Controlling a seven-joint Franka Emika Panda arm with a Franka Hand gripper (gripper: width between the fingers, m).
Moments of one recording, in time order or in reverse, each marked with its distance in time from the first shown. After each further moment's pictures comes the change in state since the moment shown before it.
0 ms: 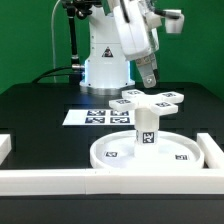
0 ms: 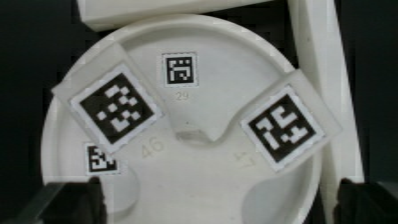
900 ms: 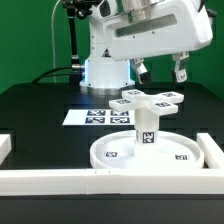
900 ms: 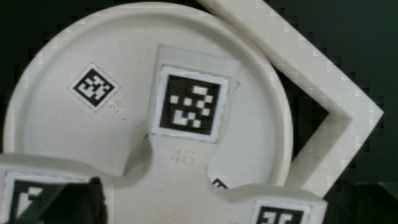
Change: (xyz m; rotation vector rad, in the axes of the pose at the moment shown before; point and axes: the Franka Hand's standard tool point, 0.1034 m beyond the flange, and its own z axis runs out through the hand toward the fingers) arm -0.015 0.010 0.001 -0.098 0.001 -0.890
